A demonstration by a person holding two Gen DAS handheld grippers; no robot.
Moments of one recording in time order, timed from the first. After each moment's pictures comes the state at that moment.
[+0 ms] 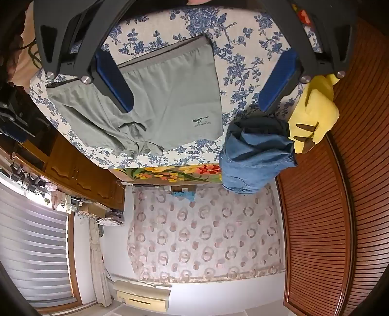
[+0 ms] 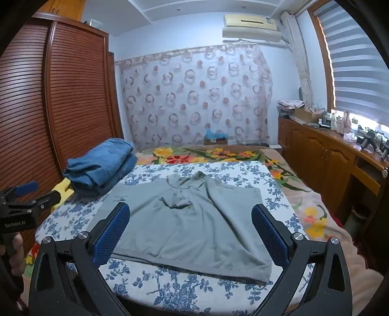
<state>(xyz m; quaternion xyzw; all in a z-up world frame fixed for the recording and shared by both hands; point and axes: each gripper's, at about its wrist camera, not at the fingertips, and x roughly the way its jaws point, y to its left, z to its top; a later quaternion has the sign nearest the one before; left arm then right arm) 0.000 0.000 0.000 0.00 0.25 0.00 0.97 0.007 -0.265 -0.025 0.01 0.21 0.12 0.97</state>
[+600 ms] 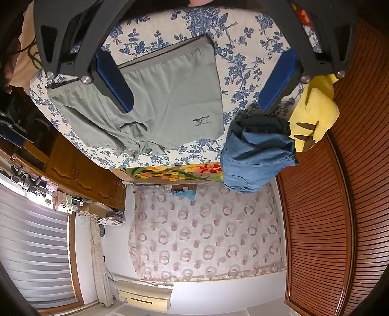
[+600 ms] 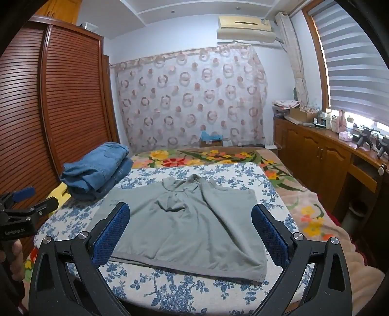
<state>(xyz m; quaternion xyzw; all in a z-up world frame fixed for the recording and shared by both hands) 0.000 -0.001 0.000 0.01 0.25 0.00 0.97 0.001 -0.280 -0.020 0.02 0.19 0.11 0.97</state>
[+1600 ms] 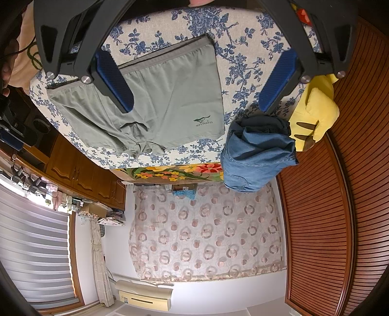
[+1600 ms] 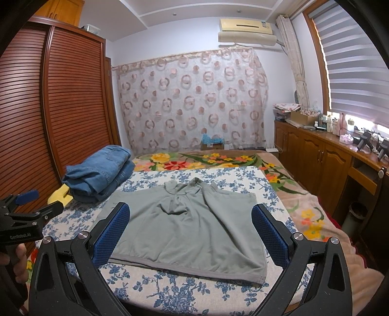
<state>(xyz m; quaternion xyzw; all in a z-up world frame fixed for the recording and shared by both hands) 0.000 -0.001 0.000 0.01 0.24 0.01 0.97 0.003 -0.274 -0.013 0.02 0.19 0.11 0.97</state>
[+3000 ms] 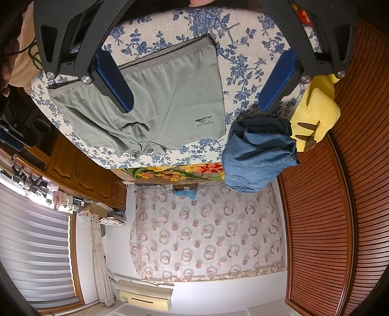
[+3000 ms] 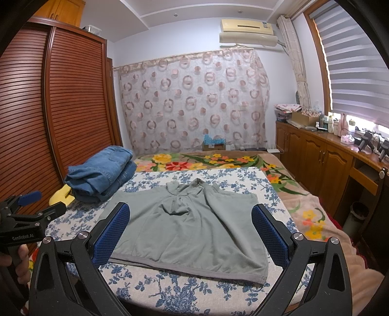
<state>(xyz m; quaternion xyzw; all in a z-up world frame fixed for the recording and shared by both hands) 0.000 -0.001 0.000 0.01 0.24 0.00 0.97 0.001 -0.273 -0.015 0.02 0.19 0.11 0.98</state>
